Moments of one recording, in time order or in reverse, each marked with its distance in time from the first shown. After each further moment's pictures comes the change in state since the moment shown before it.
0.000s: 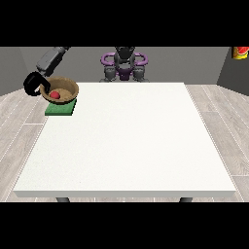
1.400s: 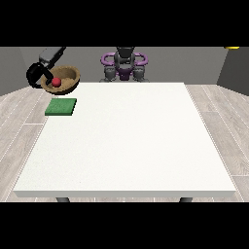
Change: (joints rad) left arm -0.071 -0.120 -0.043 -0.106 -0.038 0.052 0.171; right arm 0.087 -0.007 0.114 -0.187 0.061 -0.013 0.076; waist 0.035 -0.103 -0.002
